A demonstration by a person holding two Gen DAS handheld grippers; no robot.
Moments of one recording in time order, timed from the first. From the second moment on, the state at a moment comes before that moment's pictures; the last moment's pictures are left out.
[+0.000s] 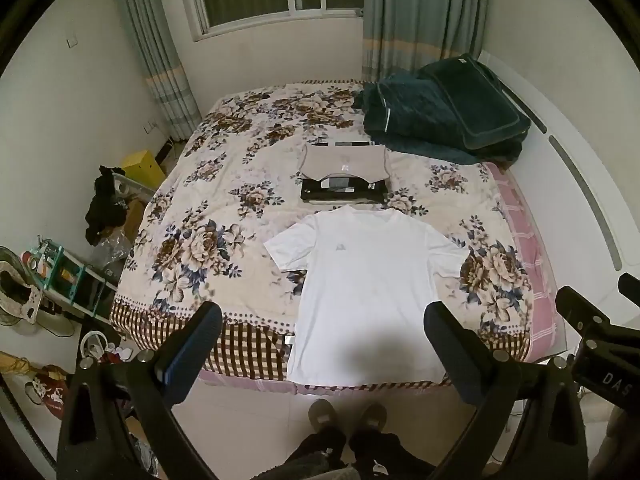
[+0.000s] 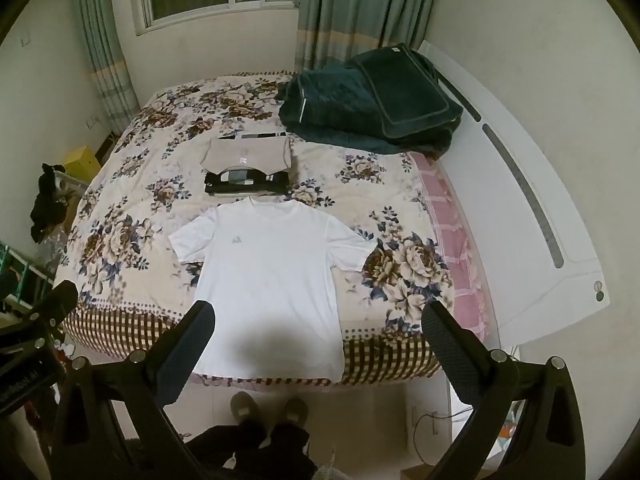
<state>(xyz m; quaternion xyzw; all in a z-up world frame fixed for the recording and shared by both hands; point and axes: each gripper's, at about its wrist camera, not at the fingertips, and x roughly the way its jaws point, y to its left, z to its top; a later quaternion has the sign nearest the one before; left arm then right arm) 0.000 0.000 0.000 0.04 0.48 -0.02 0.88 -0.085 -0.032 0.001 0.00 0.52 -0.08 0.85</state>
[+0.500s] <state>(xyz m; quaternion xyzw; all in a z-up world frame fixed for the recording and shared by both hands) 0.012 -0.002 0.030 0.03 0.47 -0.02 0.88 -0.082 -0.028 0.030 0.00 0.52 -0.08 0.85</state>
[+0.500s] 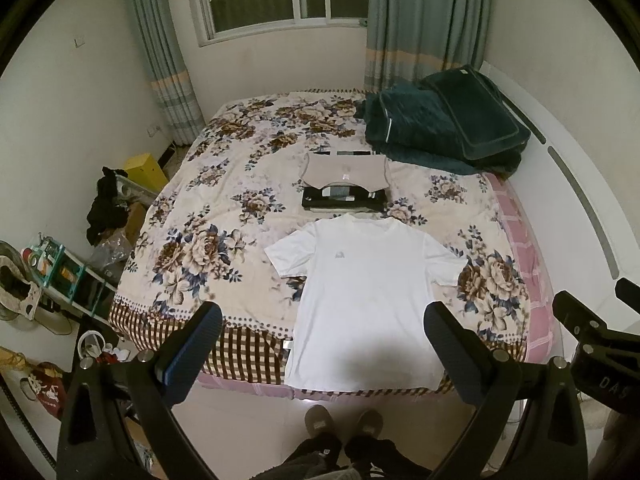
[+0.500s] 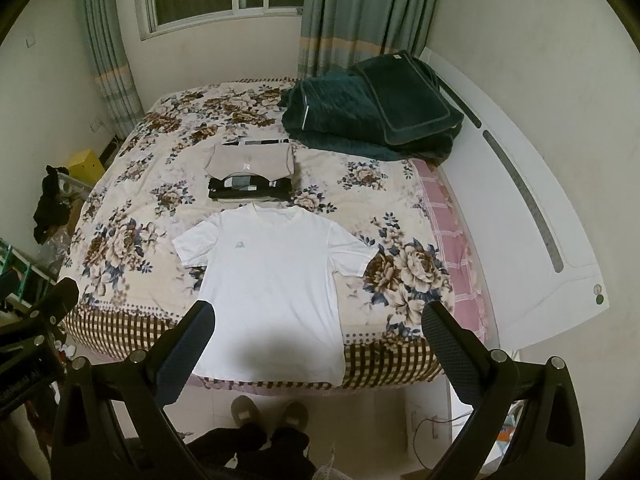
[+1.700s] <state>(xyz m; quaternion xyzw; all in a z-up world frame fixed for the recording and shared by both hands) 0.003 0.000 0.030 0.02 0.46 -0.02 0.89 -0.090 -0.023 0.034 0.00 0.51 -0.08 0.86</state>
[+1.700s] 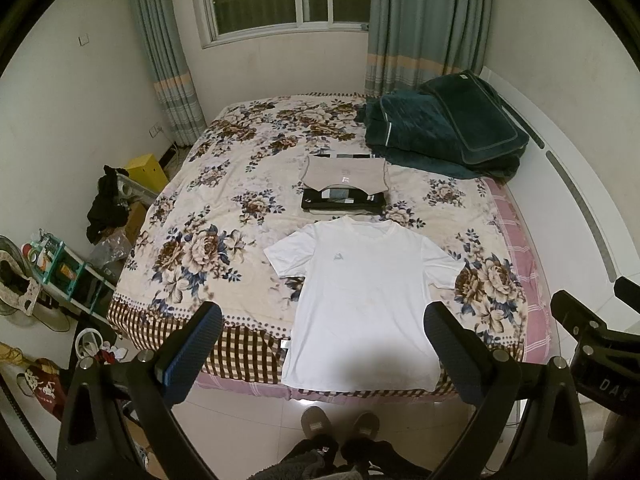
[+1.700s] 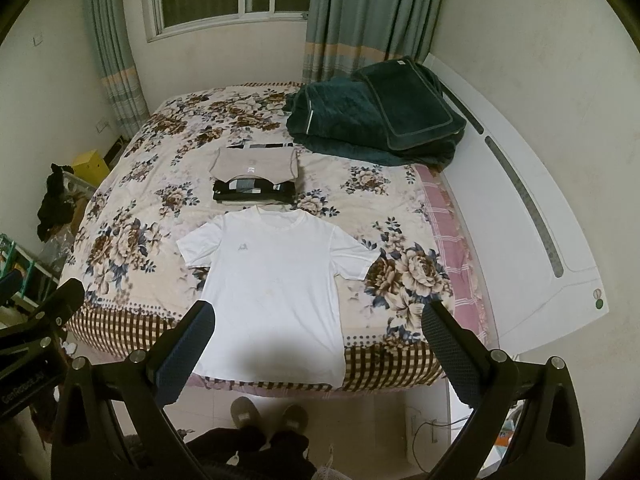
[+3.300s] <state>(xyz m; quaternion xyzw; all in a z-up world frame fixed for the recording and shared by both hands) 0.179 0.008 -0.136 0.07 0.48 0.08 0.87 -0.004 -0.190 -0.214 0.23 0.61 -0.25 0.72</state>
